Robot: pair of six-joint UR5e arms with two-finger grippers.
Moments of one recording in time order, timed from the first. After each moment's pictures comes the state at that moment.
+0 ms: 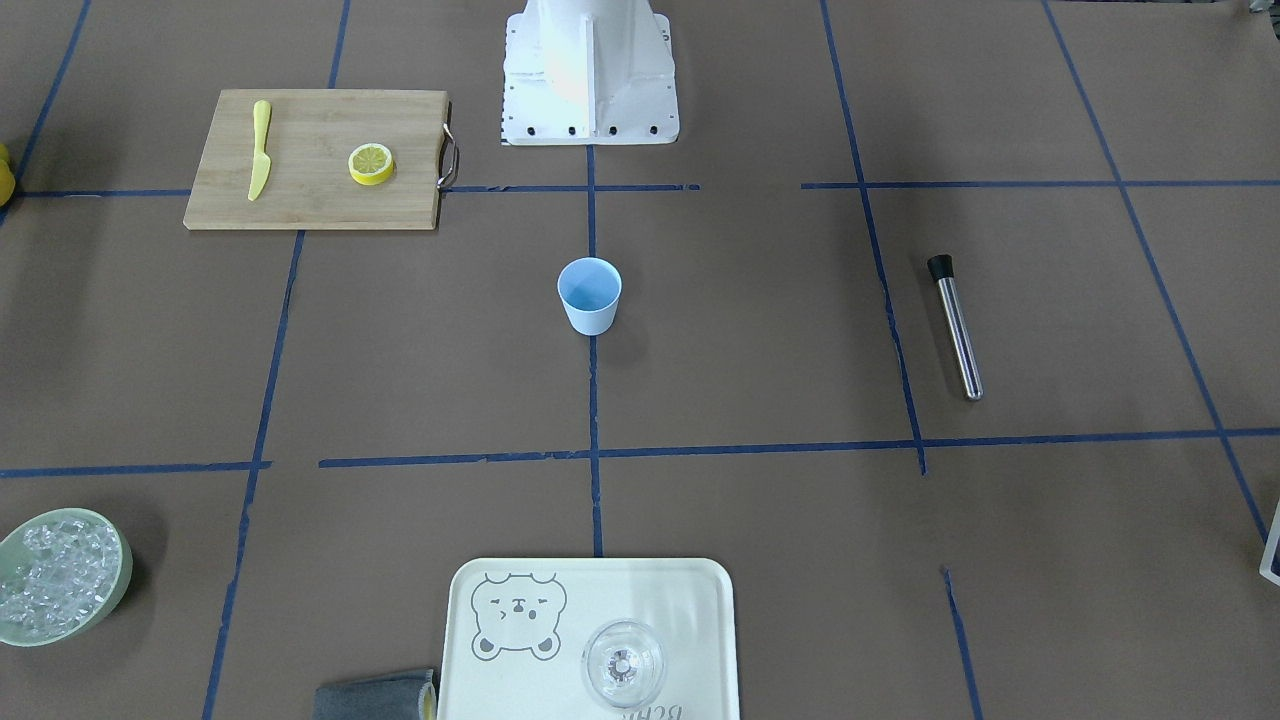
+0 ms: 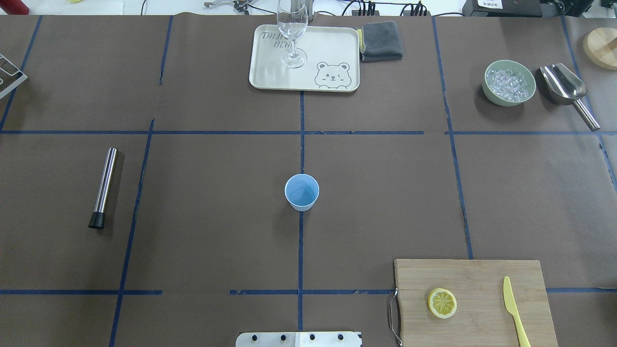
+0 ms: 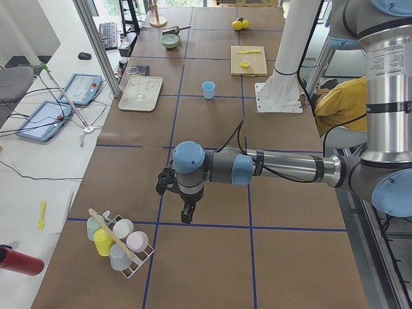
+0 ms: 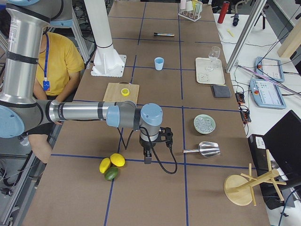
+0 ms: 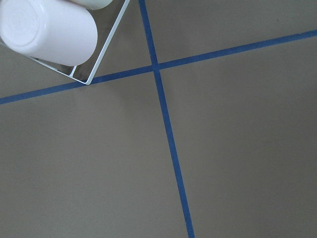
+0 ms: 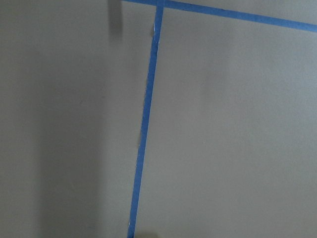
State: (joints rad) left arm -1.55 -1.43 -1.79 -1.55 -2.35 0.16; right arm 1.54 -1.81 1.86 -1.69 2.26 -0.13
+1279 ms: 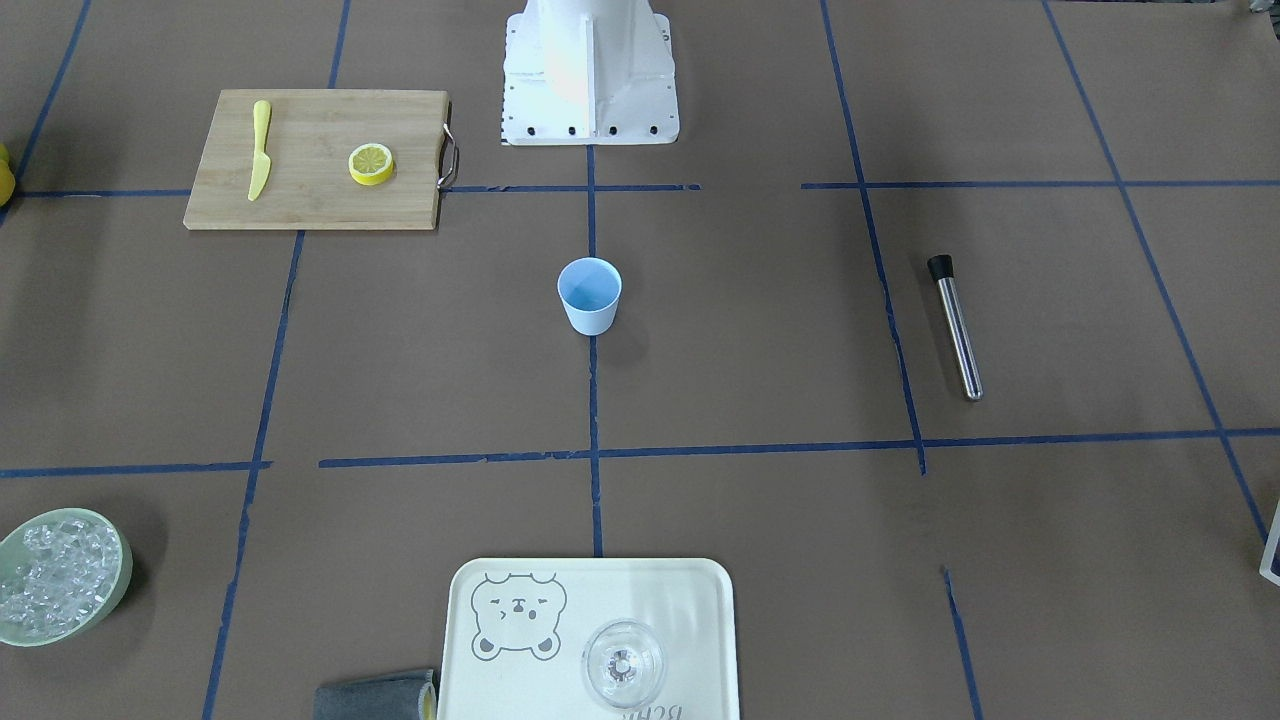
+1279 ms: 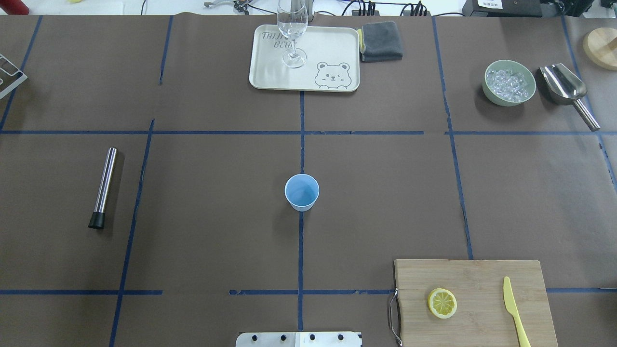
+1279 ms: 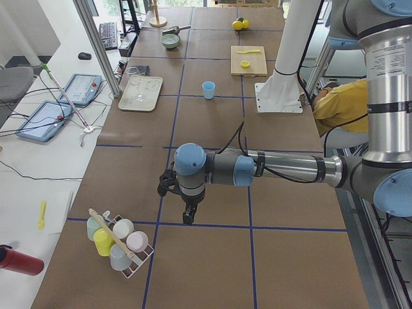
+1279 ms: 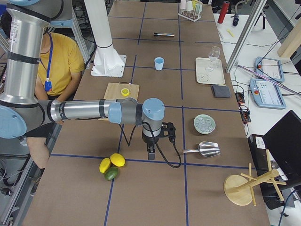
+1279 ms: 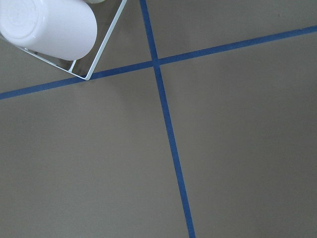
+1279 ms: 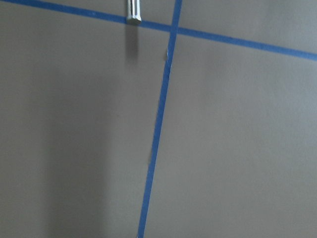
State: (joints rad) left arm -1.56 -1.42 -1.79 -1.55 -2.35 0.16; right arm 1.53 -1.77 1.89 -1.69 2.26 -0.13
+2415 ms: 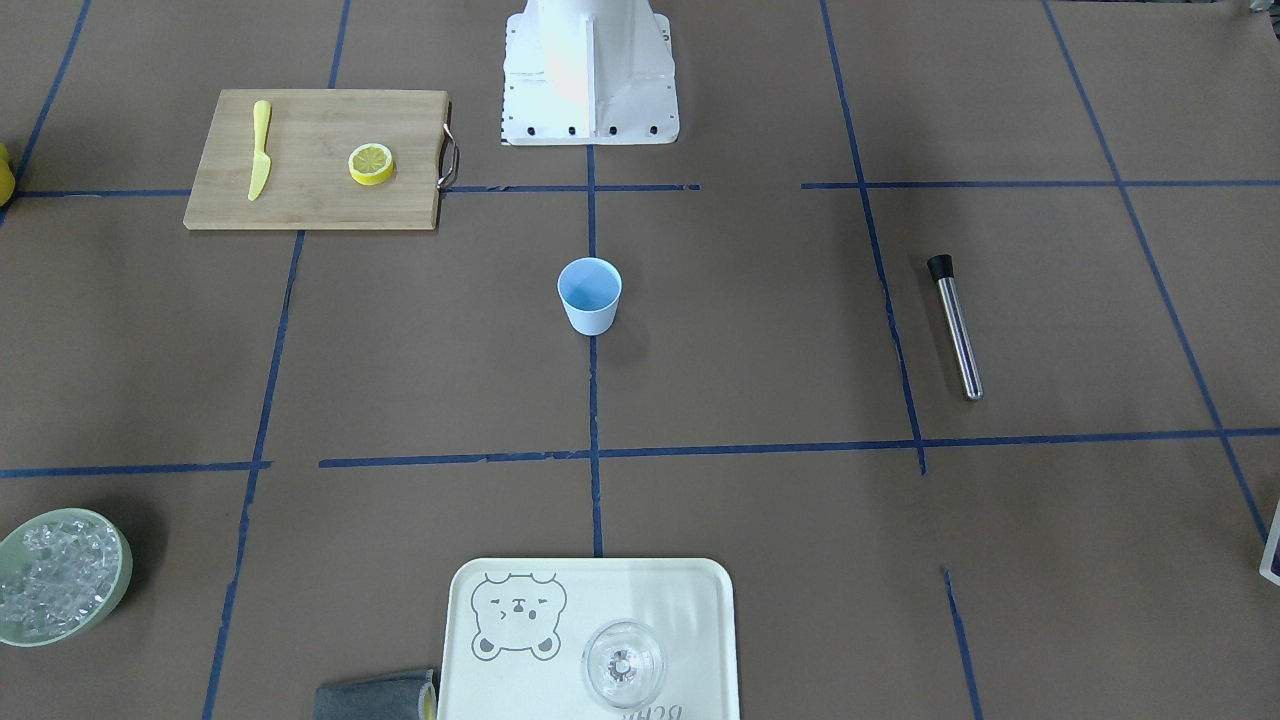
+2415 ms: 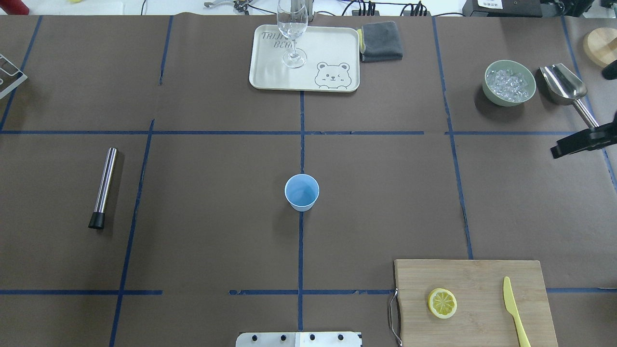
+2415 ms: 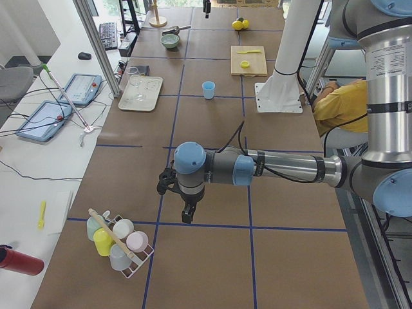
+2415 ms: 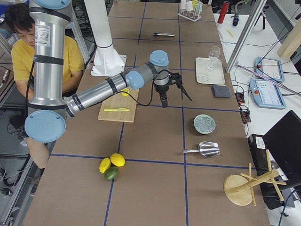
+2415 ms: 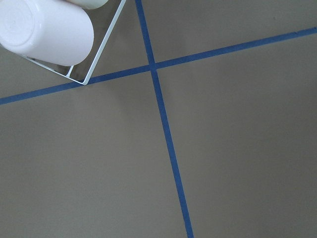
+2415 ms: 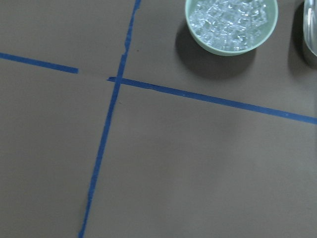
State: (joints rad) left arm -1.55 -1.42 -1.79 -1.56 -2.35 0.16; right arm 1.06 -1.65 2.15 -1.47 2.17 0.55
